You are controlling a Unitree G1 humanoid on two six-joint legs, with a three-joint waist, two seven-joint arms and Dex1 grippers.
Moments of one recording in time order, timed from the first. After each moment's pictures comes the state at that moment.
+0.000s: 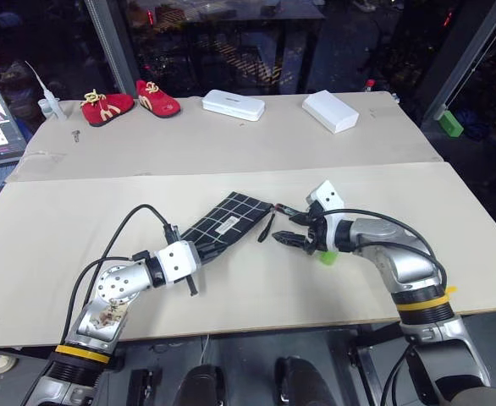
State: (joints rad) left arm -0.17 0.58 -0.12 -0.03 -0.08 -0.25 -0.81; right arm -0.59 -0.42 0.13 0.06 0.22 0.73 0.75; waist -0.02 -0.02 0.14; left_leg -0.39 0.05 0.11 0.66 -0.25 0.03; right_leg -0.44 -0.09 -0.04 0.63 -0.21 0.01
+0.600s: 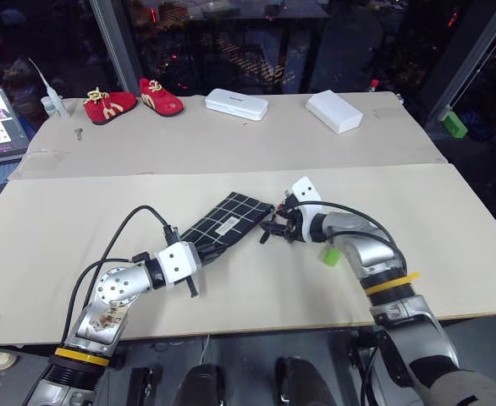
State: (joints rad) left arm -0.15 0.58 -0.12 -0.05 -0.08 -0.24 -0.81; right arm -0.71 -0.30 0.18 0.33 0.14 0.58 0.69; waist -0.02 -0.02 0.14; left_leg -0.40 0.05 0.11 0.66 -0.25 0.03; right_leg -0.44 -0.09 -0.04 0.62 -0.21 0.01
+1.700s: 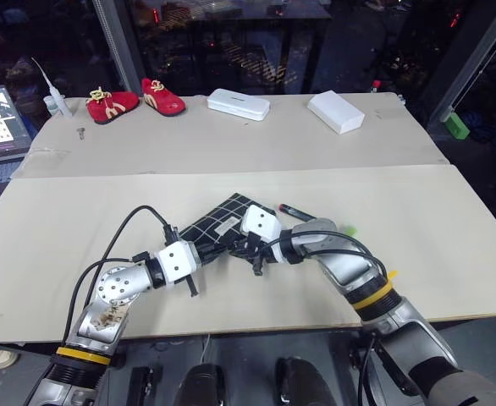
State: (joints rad) left arm -0.16 0.57 -0.12 -0.03 -0.08 -0.24 -0.82; right arm -0.70 -0.28 0.45 0.11 0.06 0.54 0.94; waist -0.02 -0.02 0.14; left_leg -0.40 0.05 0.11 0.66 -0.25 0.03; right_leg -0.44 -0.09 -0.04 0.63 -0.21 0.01
